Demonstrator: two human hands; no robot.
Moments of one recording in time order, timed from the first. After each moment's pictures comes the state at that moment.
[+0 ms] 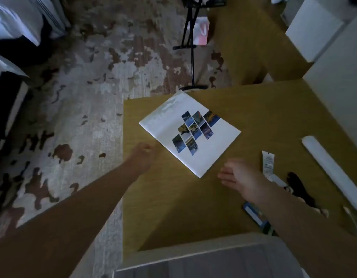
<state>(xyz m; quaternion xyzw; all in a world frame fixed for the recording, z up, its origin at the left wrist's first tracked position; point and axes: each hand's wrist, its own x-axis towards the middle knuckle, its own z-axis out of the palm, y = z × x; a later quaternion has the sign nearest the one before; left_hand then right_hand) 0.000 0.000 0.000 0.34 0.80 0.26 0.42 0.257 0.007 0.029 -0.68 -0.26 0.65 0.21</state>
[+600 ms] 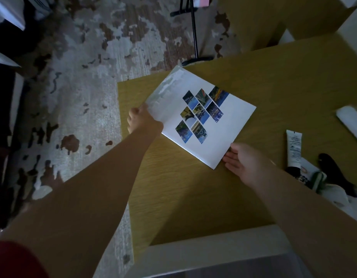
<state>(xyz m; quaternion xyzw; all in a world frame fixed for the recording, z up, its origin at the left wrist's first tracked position) -0.009 0.078 -0.031 0.43 0.86 0.13 0.24 0.229 0.032 -0.019 -0.71 -0.12 0.66 0.23</state>
